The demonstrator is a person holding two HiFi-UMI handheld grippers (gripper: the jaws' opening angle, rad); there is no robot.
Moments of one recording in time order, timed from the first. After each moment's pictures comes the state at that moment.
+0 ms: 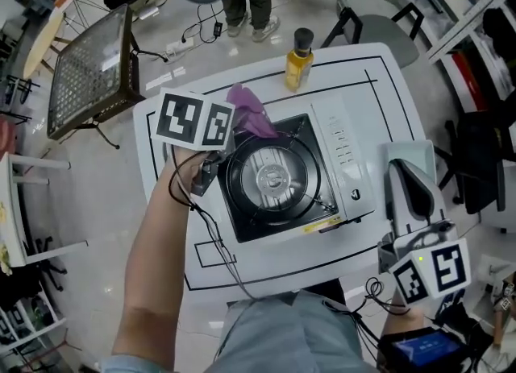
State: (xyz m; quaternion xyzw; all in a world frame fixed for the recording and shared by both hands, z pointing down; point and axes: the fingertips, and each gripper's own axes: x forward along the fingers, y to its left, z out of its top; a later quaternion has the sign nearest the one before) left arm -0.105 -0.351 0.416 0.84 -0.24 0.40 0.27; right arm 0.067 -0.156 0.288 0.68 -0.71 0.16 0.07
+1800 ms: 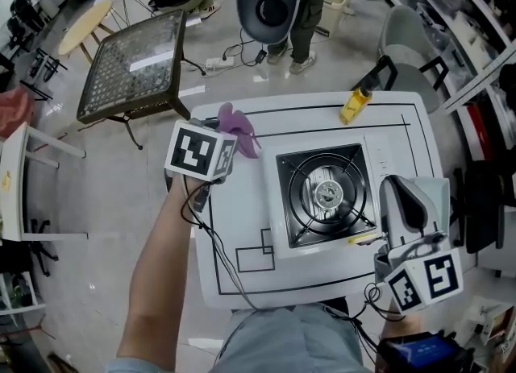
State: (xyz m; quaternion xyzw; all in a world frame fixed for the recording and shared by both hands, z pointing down) left arm -0.286 -0.374 0.375 0.82 -0.36 0.40 0.19; right arm -0.066 -0.190 0.243 0.63 -0.76 0.12 0.07
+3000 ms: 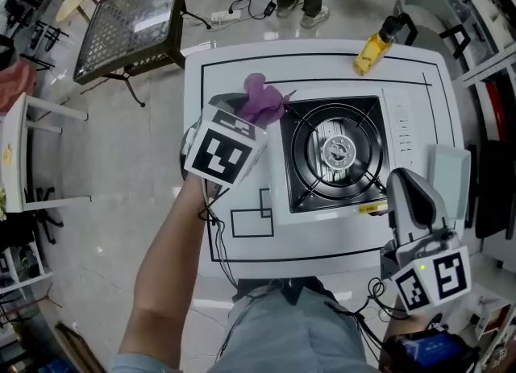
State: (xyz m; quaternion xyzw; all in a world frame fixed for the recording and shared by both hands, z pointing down) left arm -0.237 -0.313 0.421 0.85 -0.31 0.41 0.11; right arm -0.065 -0.152 0.316 0.60 -0.78 0.18 0.09
